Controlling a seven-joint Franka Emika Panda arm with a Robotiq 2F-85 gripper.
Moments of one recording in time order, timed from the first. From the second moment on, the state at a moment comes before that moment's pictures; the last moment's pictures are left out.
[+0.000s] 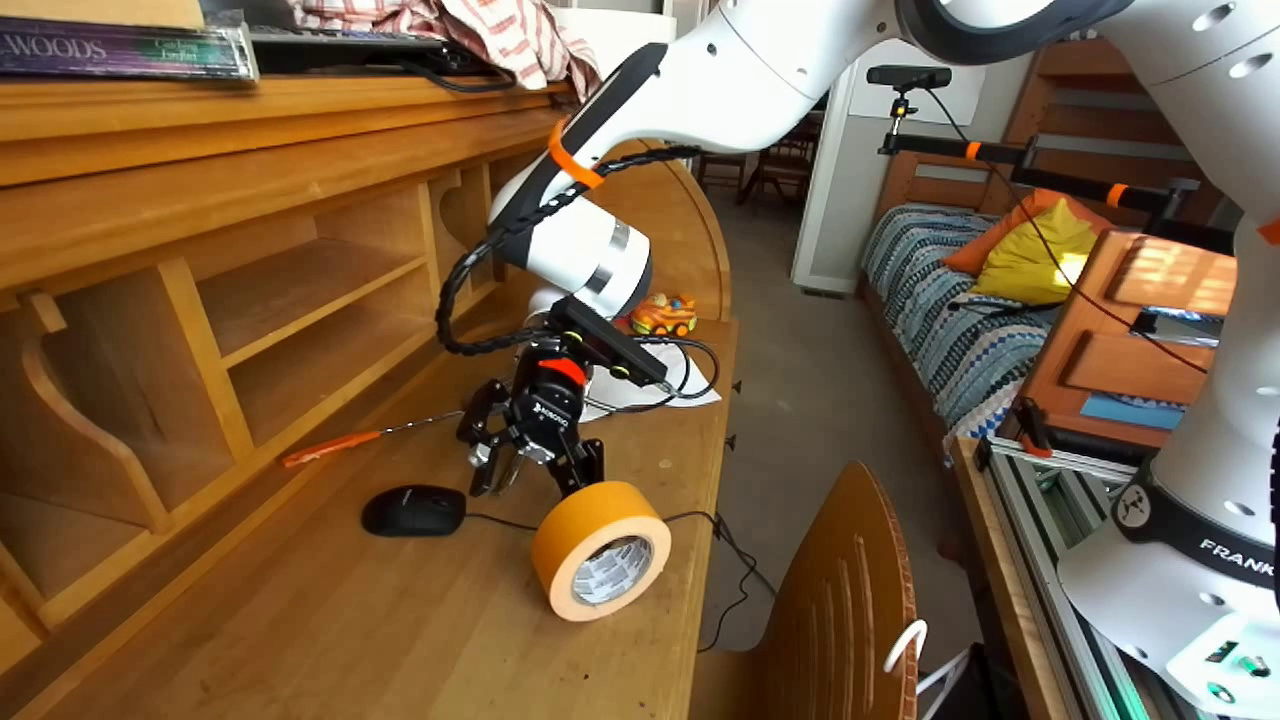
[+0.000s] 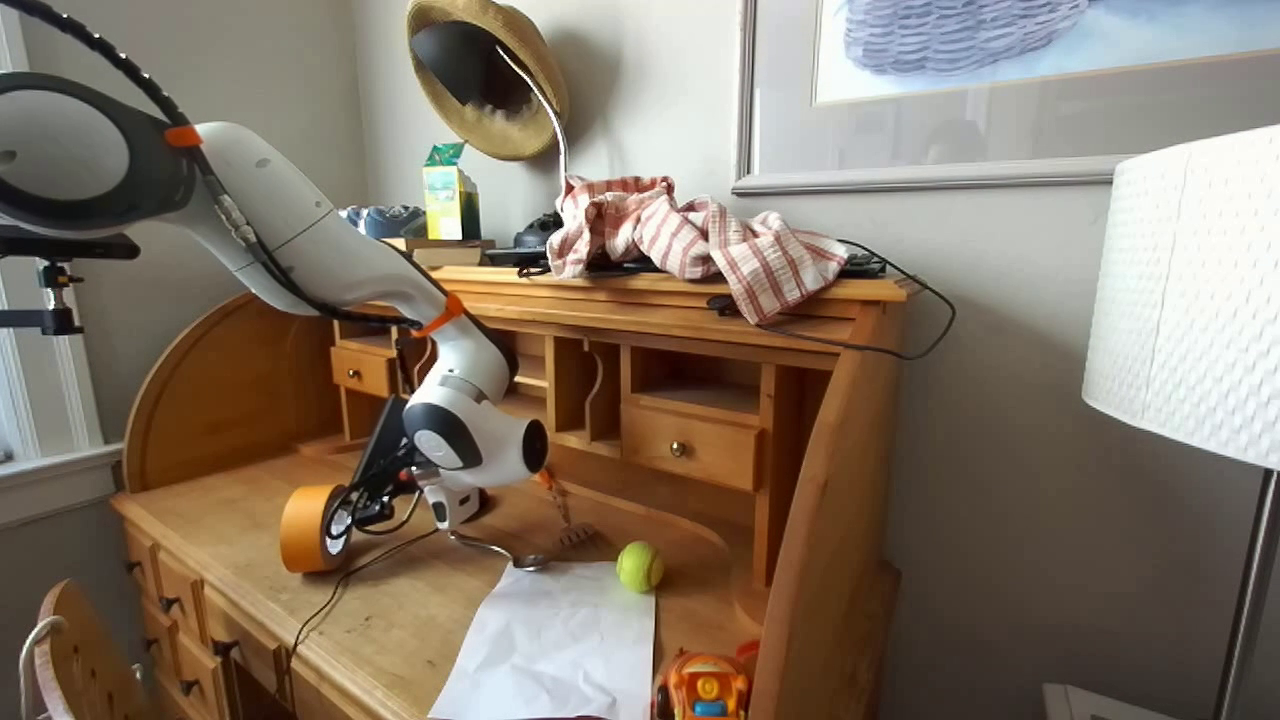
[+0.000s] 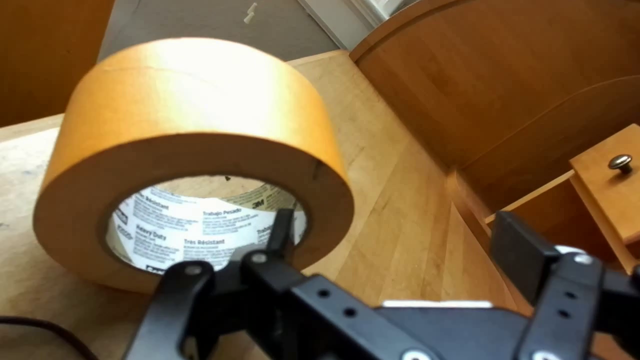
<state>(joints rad) -0.08 0.83 -0.05 -1.67 1.06 1.54 -0.20</state>
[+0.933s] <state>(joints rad) 0.01 0.45 -0.08 -1.98 0.78 2.05 -0.17</state>
